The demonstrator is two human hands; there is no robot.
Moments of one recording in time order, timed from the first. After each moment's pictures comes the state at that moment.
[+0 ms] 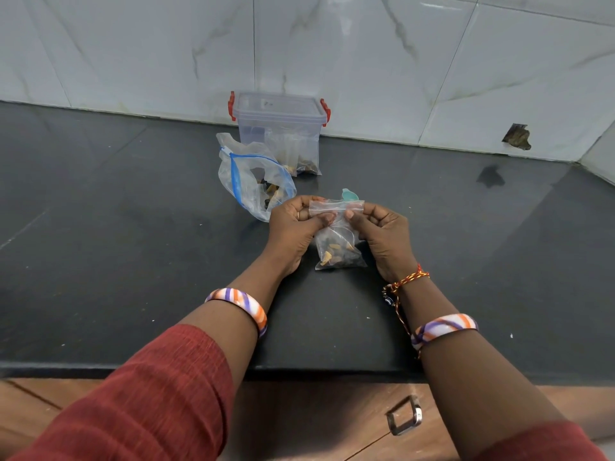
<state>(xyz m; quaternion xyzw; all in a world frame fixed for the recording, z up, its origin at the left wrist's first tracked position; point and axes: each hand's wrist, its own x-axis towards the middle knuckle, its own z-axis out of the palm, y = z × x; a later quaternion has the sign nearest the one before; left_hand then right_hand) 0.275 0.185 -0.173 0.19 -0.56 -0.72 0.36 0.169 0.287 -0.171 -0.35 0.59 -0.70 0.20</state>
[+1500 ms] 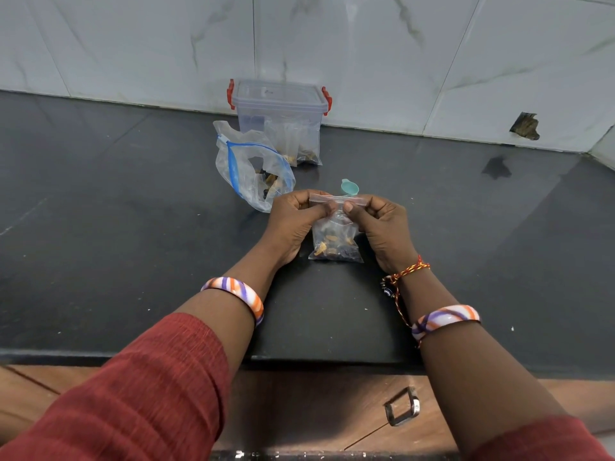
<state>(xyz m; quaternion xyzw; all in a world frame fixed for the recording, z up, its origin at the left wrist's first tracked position) 0.273 0.182 -0.172 0.19 -0.58 -0.72 0.32 0.170 0.288 -0.169 -0.37 0.62 -0.66 0.19</state>
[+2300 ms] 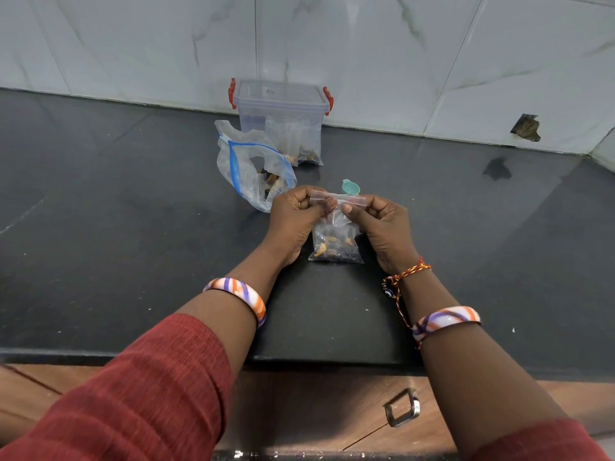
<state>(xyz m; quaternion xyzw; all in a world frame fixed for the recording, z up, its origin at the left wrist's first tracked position) 0.271 0.185 -0.173 0.17 -0.58 -0.70 0.37 0.172 0.289 -0.167 -0.37 0.62 -0.67 0.19</state>
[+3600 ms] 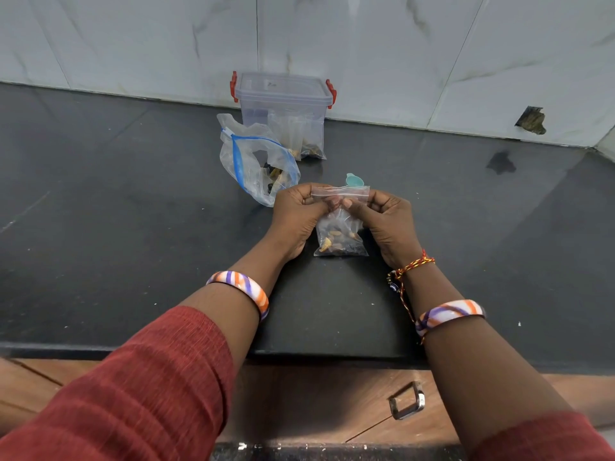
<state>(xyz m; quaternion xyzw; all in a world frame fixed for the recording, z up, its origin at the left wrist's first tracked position) 0.271 0.182 -0.175 0.18 -0.59 -0.71 0.35 0.171 0.286 -0.170 -0.36 0.61 -0.68 0.20</state>
